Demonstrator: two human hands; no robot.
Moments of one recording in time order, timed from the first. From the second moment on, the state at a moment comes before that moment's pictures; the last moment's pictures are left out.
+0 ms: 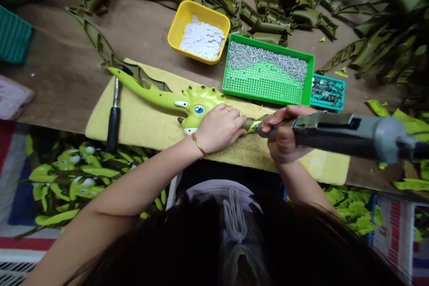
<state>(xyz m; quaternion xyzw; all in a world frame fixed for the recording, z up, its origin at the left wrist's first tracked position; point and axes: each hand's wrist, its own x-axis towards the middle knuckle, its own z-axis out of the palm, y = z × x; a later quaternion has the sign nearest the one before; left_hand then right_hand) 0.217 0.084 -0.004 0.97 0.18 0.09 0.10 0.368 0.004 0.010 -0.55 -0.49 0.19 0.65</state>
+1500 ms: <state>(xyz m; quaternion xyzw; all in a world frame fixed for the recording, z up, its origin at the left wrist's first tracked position) 0.218 0.083 -0.002 0.97 0.19 0.09 0.11 0.362 0.039 0.011 -0.46 -0.42 0.11 0.77</state>
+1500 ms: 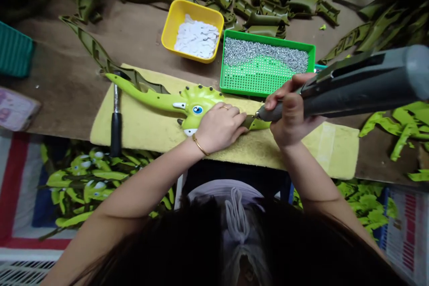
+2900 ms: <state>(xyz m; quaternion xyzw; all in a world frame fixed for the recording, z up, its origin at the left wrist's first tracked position) 0.161 0.065 -0.013 0.32 0.49 0.34 0.74 0.337 0.039 0.048 -0.40 -0.45 0.14 0.79</state>
